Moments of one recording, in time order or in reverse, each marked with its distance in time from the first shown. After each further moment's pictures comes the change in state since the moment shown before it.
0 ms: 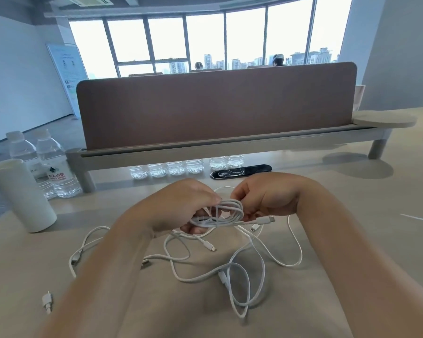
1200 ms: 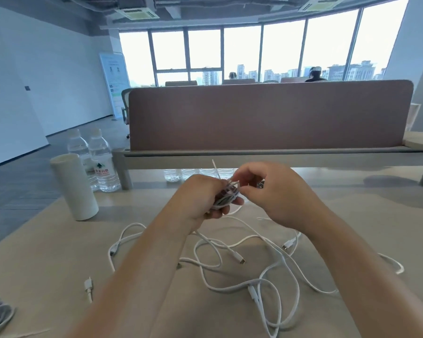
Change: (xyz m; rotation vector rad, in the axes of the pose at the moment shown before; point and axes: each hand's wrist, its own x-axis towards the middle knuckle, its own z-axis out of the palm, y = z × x) left_hand 0.014 -0.008 -0.014 -0.523 0.393 -0.091; right_hand 0.005 -0.044 0.045 -0.434 0.659 -0.463
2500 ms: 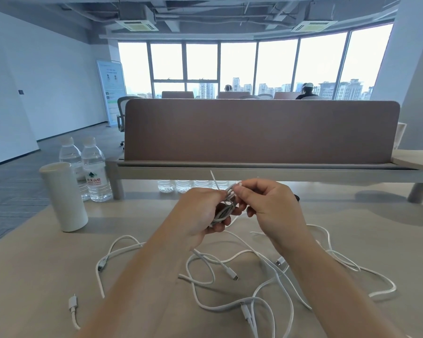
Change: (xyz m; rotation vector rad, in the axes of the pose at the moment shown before) left_hand -0.001 0.002 0.007 -0.105 0.017 -0.010; right_hand 0.008 0.013 0.025 0.614 0.264 0.190
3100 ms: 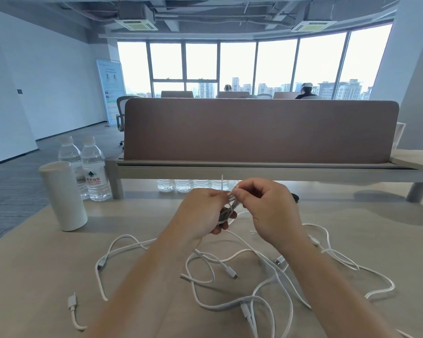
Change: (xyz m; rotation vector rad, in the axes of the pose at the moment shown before) left_hand 0.002 -0.007 0.002 0.184 0.031 0.088; right_hand -0.004 -0.001 0.000 -0.288 0.033 -0.144
